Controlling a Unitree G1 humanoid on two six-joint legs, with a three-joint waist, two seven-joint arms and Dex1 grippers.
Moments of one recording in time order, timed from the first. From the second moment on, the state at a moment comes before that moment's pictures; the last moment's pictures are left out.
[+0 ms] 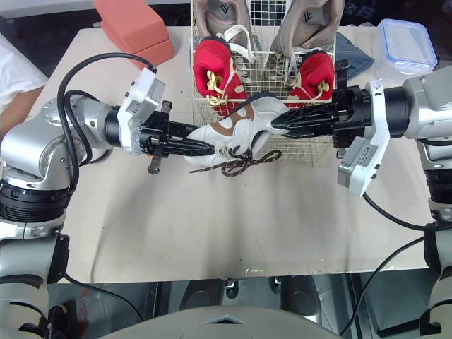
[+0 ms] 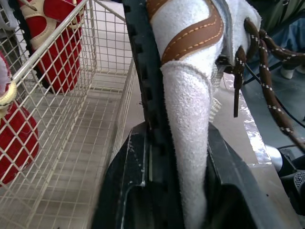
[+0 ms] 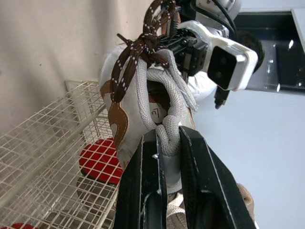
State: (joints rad) left arm -0.72 0.82 -0.10 -0.18 -0.66 0.74 -1.28; right arm -0.77 -0.87 0.12 0.00 0.24 -0.87 1.21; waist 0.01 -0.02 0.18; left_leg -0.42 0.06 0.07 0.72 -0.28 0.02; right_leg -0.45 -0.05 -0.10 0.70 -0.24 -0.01
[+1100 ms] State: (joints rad) left arm -0.49 0.51 0.03 -0.31 -0.70 0.62 -0.92; right arm -0.33 -0.68 -0.07 -0.66 1.46 0.63 -0.04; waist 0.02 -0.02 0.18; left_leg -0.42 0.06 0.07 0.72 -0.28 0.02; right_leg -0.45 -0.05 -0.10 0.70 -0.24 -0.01
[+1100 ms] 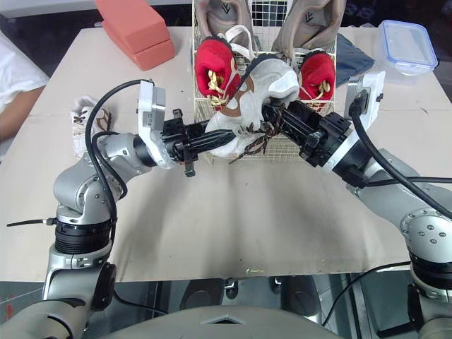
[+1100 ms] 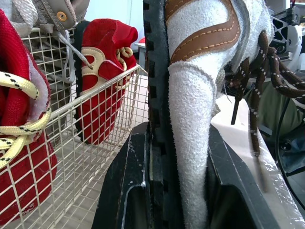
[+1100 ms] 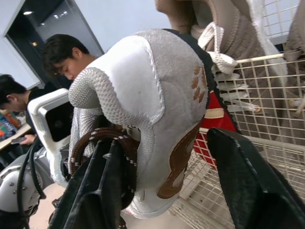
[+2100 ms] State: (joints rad) left arm -0.55 0.72 0.08 -0.39 -0.78 0.70 -0.96; right arm -0.12 -0.64 -0.18 -0.73 1.27 0.59 -0.37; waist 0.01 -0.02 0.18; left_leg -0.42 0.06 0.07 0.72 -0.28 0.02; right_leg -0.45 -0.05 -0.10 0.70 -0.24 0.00
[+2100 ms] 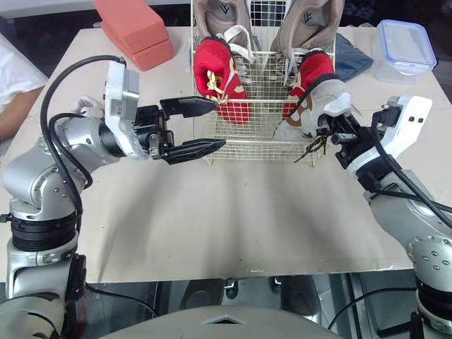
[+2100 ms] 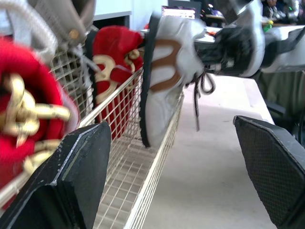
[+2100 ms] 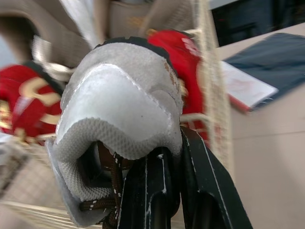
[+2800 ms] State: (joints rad) left arm -0.53 0.76 0.08 -0.44 -0.79 0.73 -0.94; right arm -0.09 -0.60 -0.19 -0.73 1.17 0.70 -0.40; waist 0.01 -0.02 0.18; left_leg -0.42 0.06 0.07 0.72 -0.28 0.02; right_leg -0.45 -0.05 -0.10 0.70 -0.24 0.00
